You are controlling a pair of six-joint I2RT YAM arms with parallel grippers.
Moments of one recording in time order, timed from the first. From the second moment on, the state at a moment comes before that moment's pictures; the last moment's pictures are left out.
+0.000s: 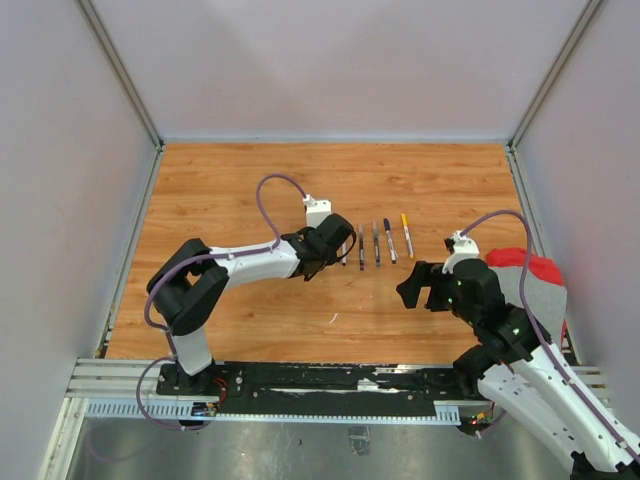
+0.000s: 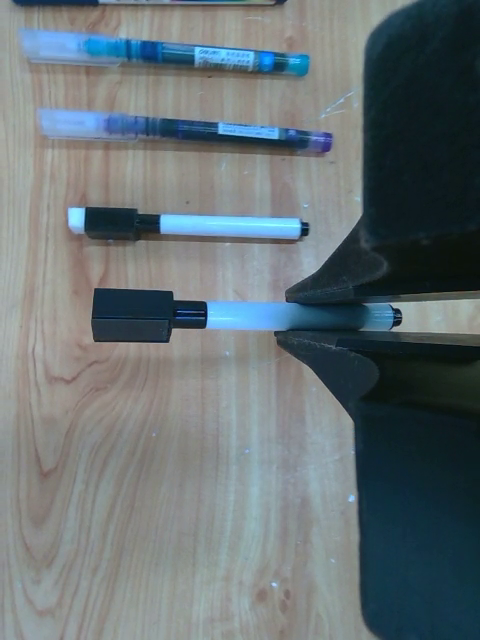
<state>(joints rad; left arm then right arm) -0.88 1.75 1.09 -0.22 -0.53 -0.77 0.59 0.51 0.59 -0.66 0.11 0.50</state>
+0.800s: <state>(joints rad) -0.85 1.92 1.17 -0.22 -0.52 -0.76 0.59 0.49 0.56 -0.69 0.04 0.53</state>
